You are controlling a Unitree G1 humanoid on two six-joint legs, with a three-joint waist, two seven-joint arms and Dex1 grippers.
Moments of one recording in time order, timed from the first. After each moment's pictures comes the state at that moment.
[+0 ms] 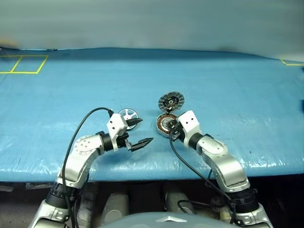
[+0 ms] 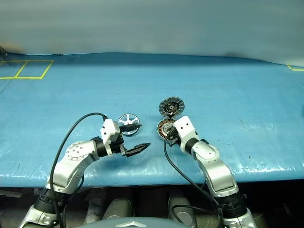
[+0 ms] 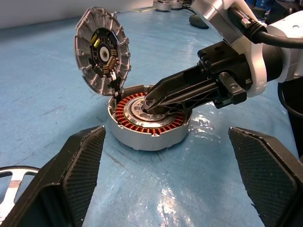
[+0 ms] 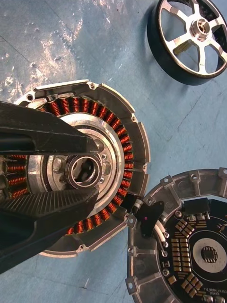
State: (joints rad) left arm -0.12 0.43 -0.19 -0.20 -0.32 0.24 -0.85; right arm -0.10 -0.32 0.18 -0.33 0.08 0.61 0.38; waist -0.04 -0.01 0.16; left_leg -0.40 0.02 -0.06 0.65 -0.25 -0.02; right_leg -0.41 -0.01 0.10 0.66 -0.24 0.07
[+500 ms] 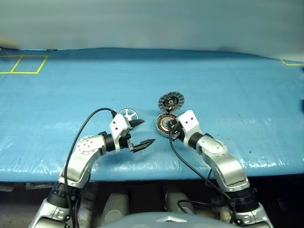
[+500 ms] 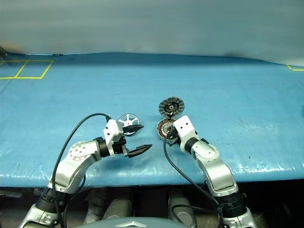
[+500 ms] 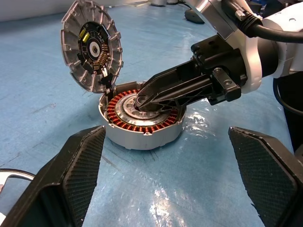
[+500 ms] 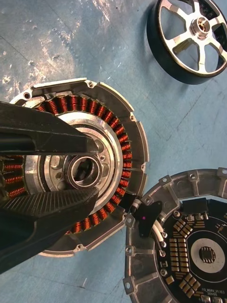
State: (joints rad) left arm -0.13 0.43 -0.21 -0.21 -0.31 0.26 -0.83; right arm -0.12 -0.31 0.19 -0.32 0.08 0.61 0.38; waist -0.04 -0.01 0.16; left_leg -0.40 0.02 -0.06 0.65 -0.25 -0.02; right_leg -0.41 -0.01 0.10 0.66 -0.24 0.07
